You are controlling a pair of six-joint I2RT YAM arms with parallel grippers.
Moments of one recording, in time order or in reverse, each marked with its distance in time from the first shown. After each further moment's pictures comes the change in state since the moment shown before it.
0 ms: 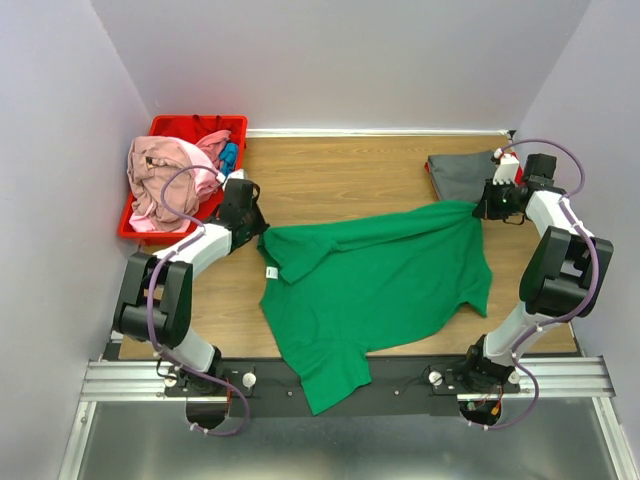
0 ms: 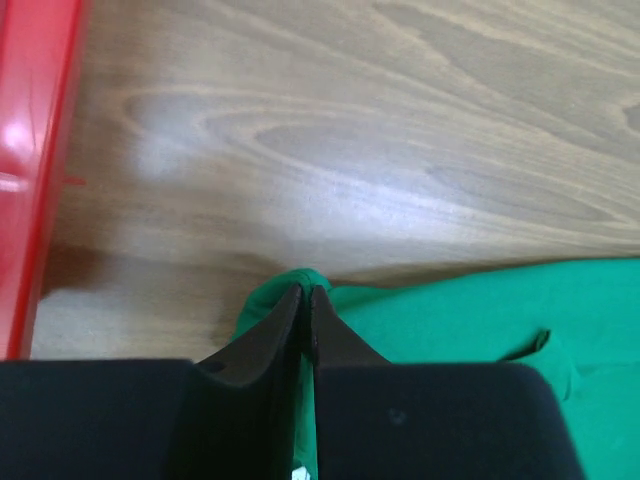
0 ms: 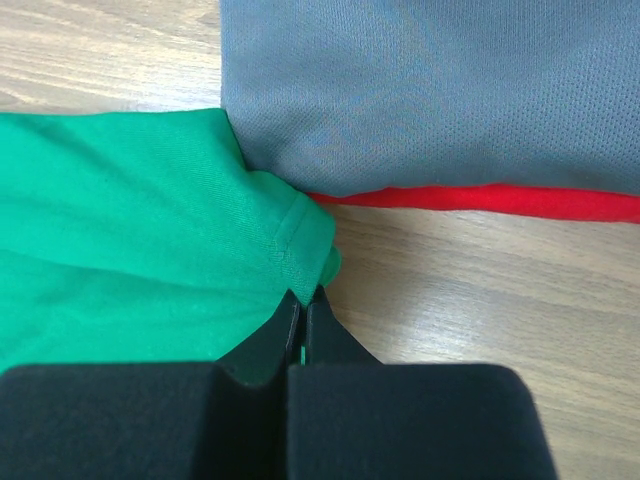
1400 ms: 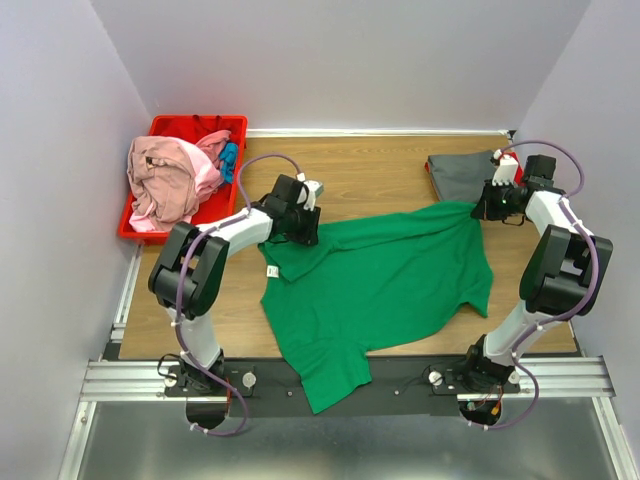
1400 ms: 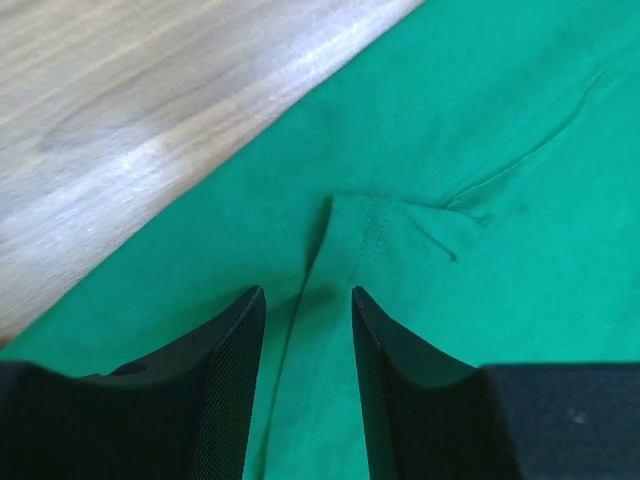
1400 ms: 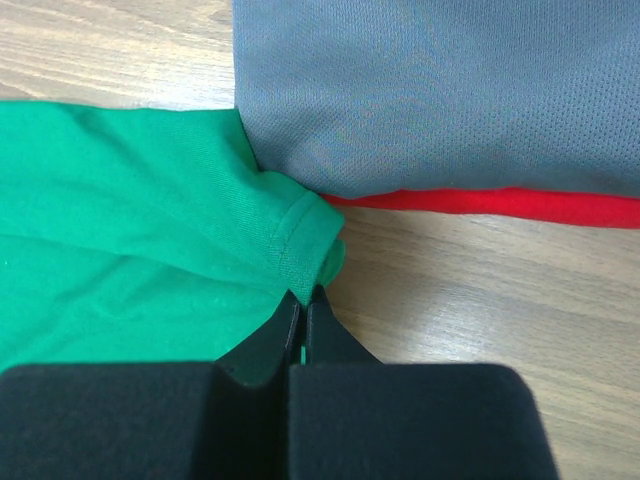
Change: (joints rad) left arm -0.214 0.250 0.249 -0.137 0.330 0.415; right arm -0.004 0.010 -0.003 0.003 -0.033 -0.001
